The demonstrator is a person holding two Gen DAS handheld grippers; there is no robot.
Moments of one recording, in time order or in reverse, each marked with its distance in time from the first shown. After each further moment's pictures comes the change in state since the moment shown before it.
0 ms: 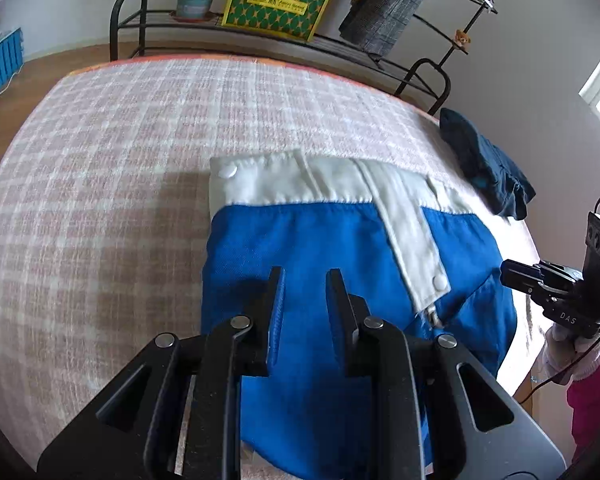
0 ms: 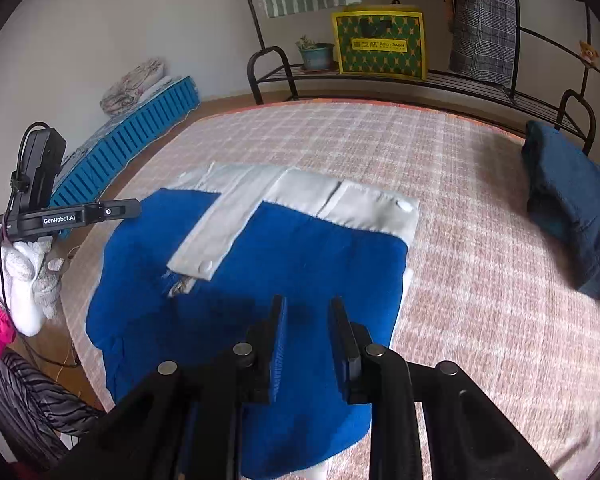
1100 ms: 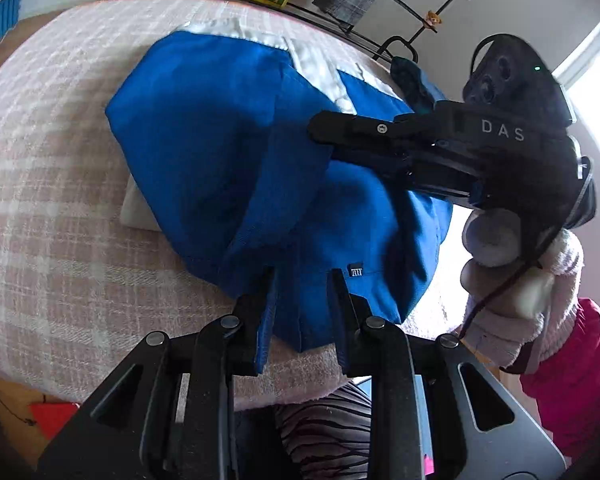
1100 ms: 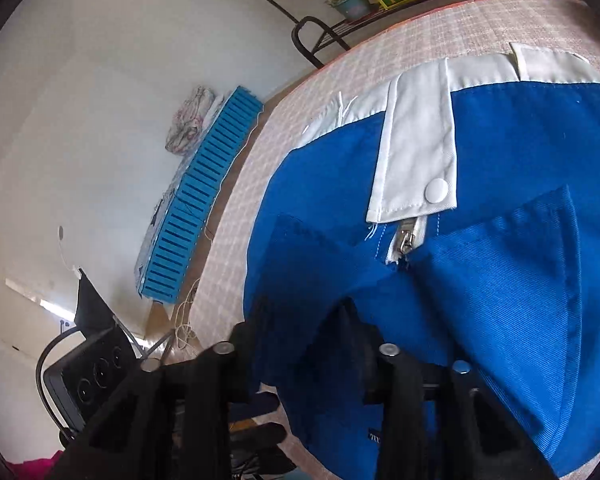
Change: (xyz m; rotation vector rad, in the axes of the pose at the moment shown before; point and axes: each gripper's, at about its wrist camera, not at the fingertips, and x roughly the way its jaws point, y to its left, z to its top) left arm -0.033 -0.058 -0.151 -0.059 0.051 -0.132; right arm 0.062 0.102 -0.015 0.320 0.069 0.479
